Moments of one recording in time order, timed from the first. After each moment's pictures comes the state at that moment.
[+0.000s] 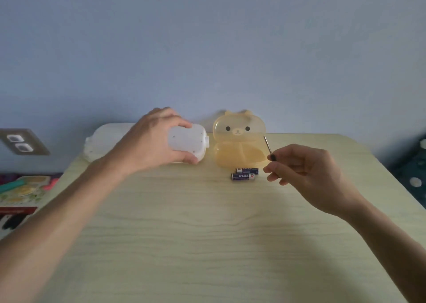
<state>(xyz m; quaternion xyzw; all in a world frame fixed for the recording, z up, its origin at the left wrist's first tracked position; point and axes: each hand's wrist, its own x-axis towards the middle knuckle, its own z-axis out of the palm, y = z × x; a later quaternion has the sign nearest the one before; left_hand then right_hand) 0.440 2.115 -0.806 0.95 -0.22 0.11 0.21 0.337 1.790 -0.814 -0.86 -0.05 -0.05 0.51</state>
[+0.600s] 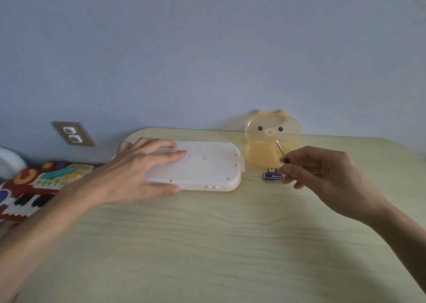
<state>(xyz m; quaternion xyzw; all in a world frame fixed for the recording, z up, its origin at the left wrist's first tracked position) 0.387 2.223 -0.832 0.97 -0.23 0.00 0.08 0.343 1.820 -0.814 -0.85 -0.10 -0.03 0.52</state>
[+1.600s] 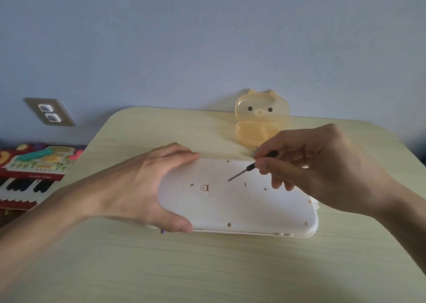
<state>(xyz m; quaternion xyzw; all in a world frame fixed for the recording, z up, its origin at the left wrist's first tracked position) 0.322 2.166 -0.814 0.93 -0.31 -0.09 0.18 0.295 1.852 -0.764 -0.87 -0.22 -0.01 0.44</state>
